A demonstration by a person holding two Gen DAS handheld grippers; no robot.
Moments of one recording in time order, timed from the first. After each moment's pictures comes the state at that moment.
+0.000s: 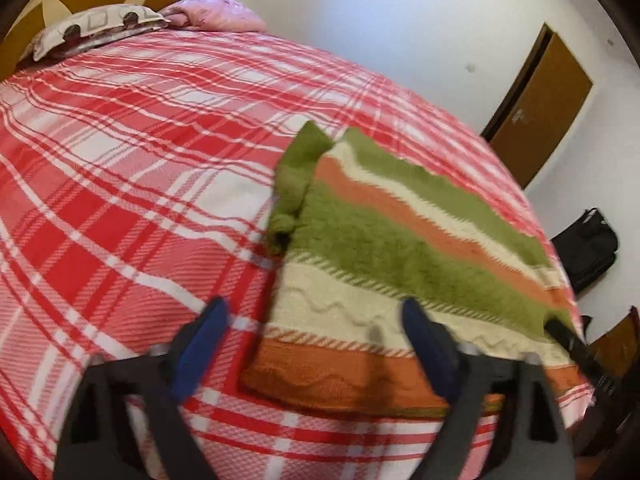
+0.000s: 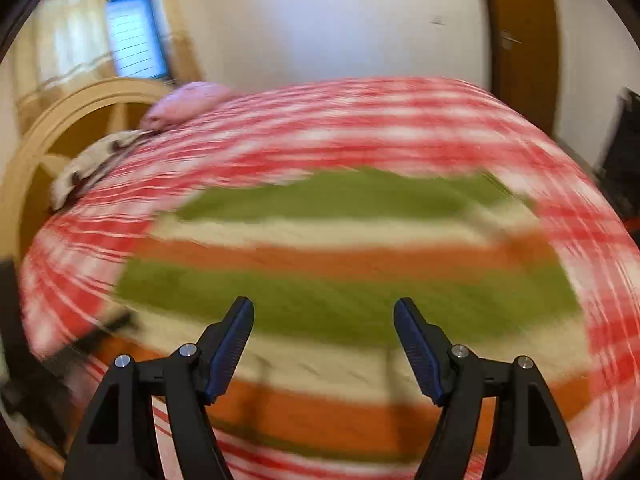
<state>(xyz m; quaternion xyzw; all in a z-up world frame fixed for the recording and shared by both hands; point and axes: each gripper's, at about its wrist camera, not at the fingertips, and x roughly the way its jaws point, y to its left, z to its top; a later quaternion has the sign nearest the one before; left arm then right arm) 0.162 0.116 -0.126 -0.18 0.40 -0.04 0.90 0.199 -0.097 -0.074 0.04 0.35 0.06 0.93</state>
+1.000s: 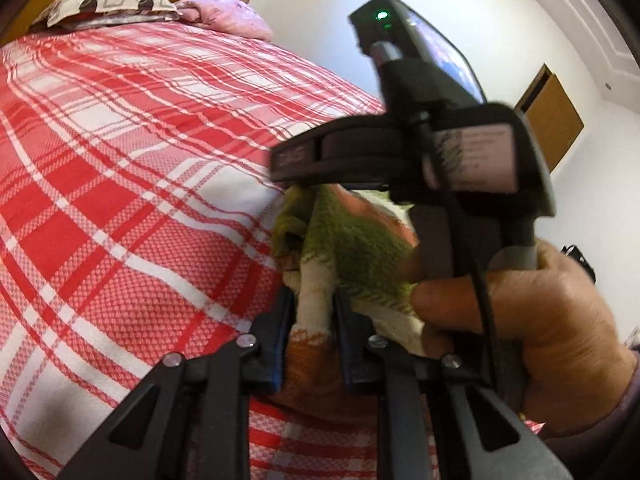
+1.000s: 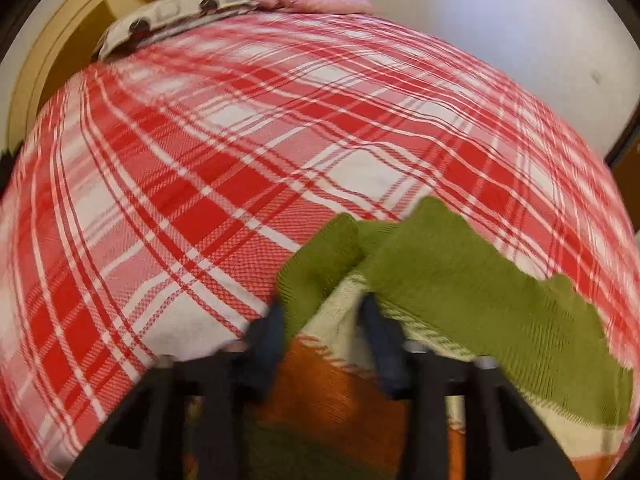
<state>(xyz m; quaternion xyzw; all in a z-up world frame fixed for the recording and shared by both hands) 0.156 0.140 -0.136 -0.24 0.36 -0.05 0.90 0.353 0.119 -0.120 -0.15 0.46 0.18 0.86</state>
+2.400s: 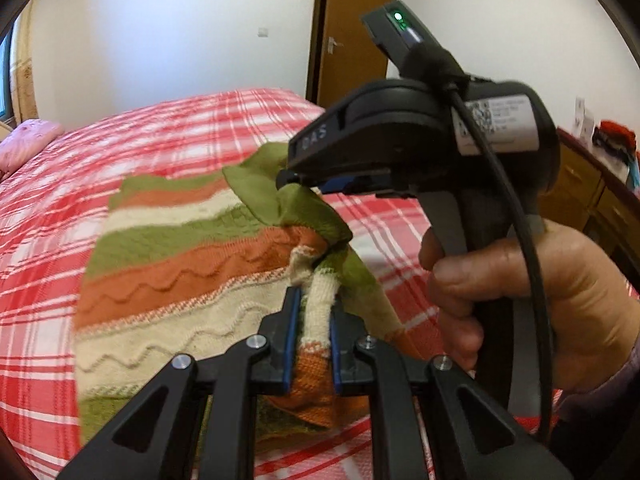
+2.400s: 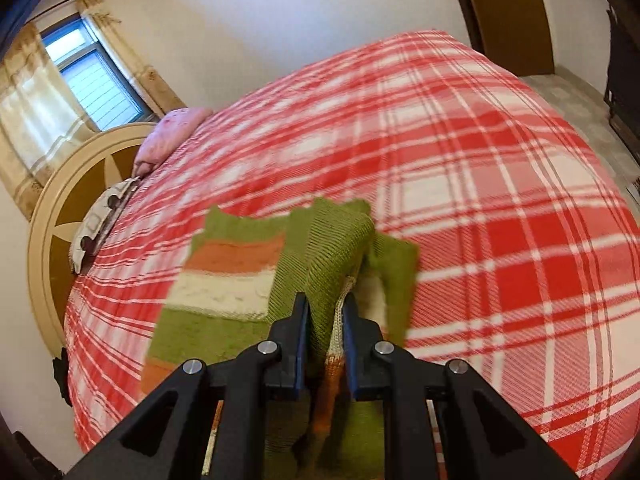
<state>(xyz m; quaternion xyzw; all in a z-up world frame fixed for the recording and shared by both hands) 0.113 -0.114 -0.067 0.06 0.34 -0.27 0.90 0.264 -0.313 -0.078 0.18 0.39 0.07 0.90</state>
